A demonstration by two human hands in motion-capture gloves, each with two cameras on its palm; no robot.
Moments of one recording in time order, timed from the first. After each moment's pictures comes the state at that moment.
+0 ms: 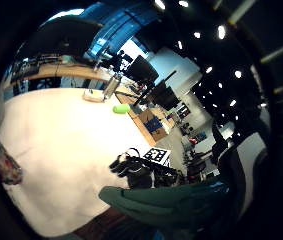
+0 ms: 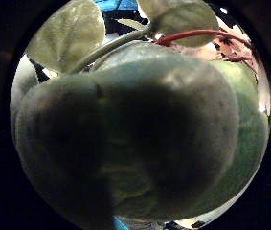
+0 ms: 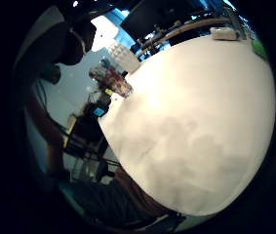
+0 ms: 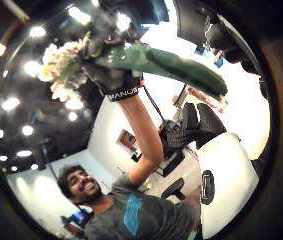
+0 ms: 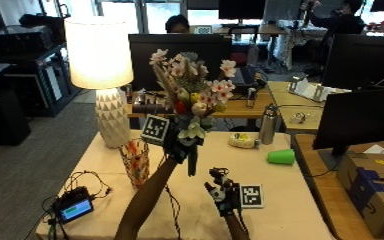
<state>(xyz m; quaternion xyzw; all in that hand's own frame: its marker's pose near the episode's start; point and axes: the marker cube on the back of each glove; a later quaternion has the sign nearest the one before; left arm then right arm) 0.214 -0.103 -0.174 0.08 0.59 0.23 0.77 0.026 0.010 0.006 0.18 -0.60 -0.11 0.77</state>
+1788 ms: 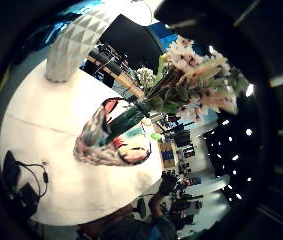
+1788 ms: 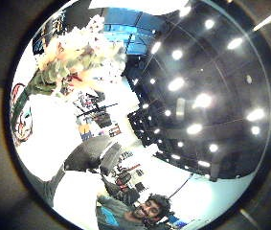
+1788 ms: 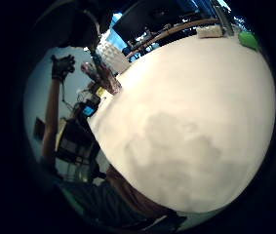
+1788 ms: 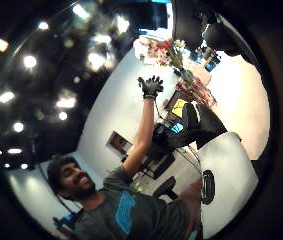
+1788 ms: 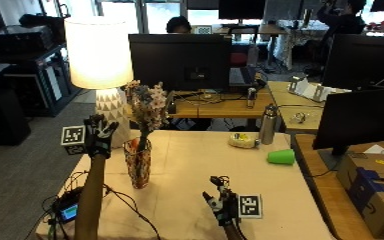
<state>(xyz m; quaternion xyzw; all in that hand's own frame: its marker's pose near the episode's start) -0.124 -0.172 -0.141 0.18 0.60 0.02 0.78 0.035 0.032 0.041 0.21 -0.50 -0.08 0.83</state>
